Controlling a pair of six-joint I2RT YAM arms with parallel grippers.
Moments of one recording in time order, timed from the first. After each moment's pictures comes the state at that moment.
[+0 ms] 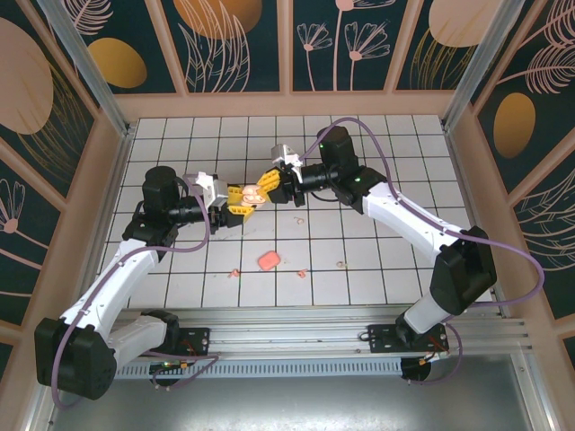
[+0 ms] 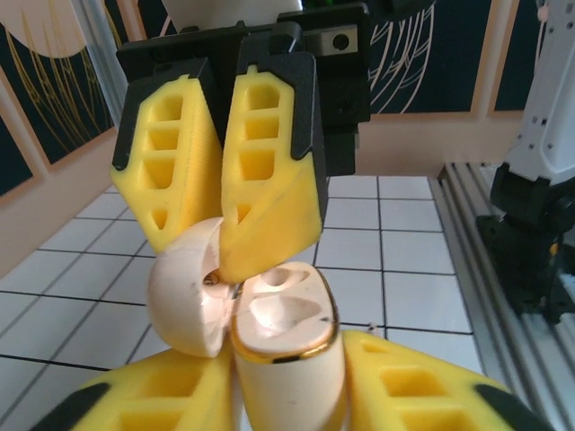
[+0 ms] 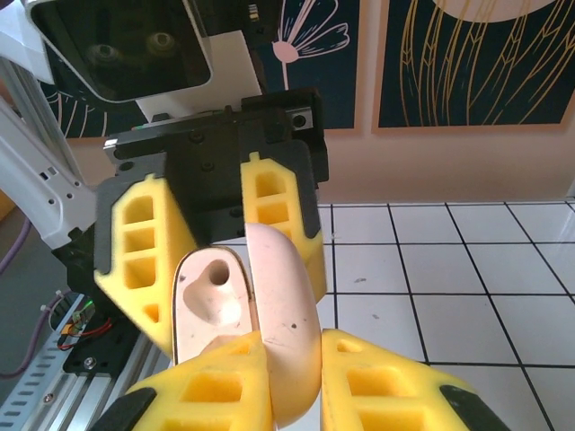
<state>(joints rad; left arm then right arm) -0.27 1.07 0.78 0.02 1.11 0.32 0.65 1.56 1.29 -0.08 -1.01 -0.29</state>
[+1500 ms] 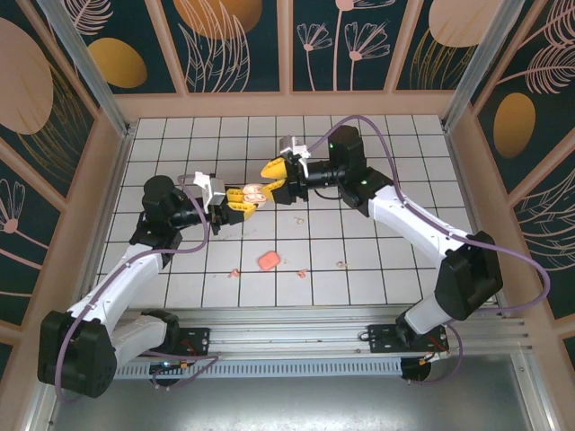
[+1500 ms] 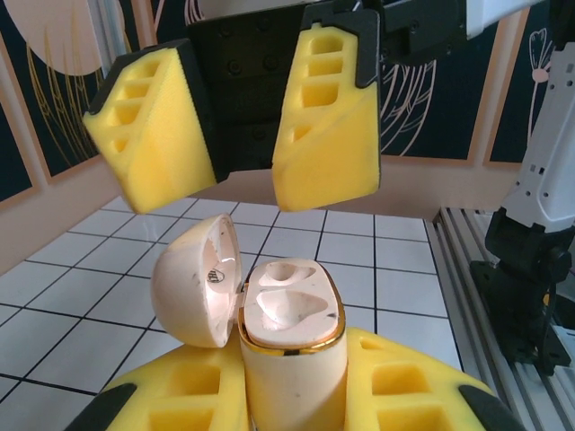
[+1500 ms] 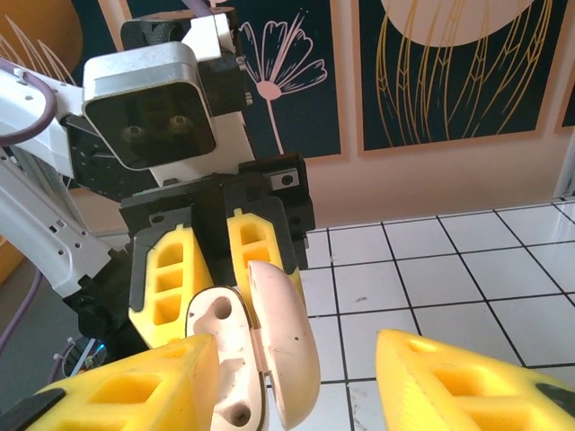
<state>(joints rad) -0.27 1.08 0.66 0.38 1.11 0.05 0.62 1.51 1.23 0.07 -1.00 -0.08</state>
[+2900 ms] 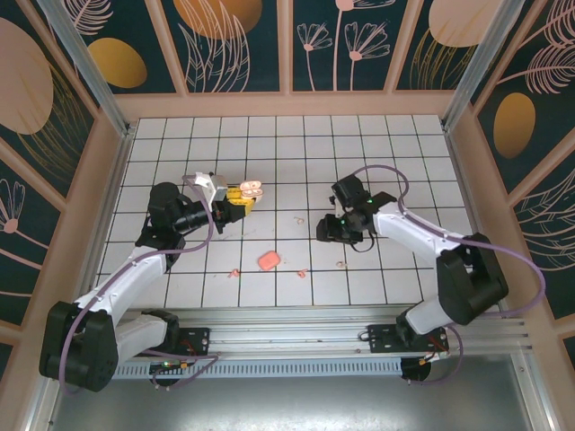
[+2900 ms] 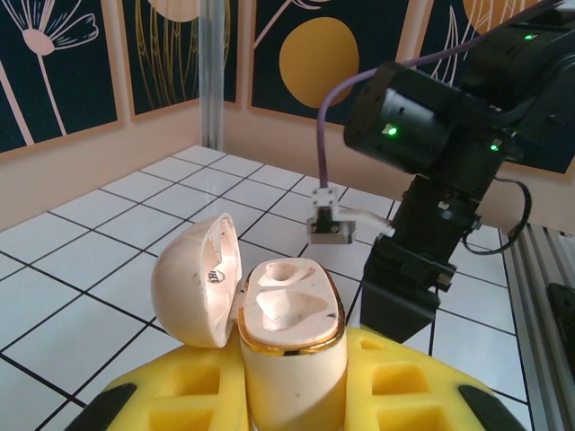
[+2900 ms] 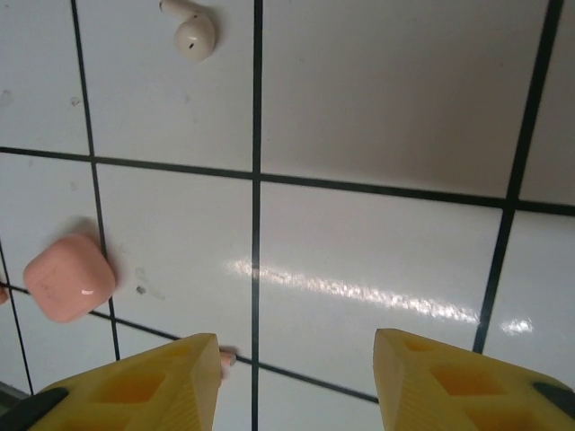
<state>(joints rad) -0.27 1.12 0.57 0.44 0.91 -0.03 0.56 1.51 0.98 -0.68 -0.24 0.52</state>
